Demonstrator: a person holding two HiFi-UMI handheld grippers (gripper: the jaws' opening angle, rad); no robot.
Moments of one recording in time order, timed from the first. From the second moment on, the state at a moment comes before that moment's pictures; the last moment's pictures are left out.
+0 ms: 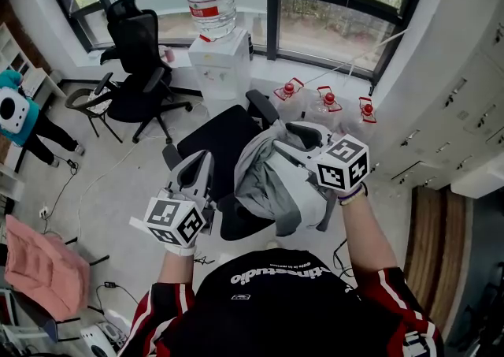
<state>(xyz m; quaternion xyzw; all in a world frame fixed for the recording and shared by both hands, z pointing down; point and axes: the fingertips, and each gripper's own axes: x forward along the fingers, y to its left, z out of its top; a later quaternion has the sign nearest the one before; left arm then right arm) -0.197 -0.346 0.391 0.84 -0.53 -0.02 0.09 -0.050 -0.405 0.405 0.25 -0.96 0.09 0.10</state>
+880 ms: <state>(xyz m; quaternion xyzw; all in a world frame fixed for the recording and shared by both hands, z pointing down) -0.188 -0.343 0.385 0.84 -0.54 -0.02 0.07 -0.025 -0.406 0.393 0.31 -0.95 0.09 0.03</state>
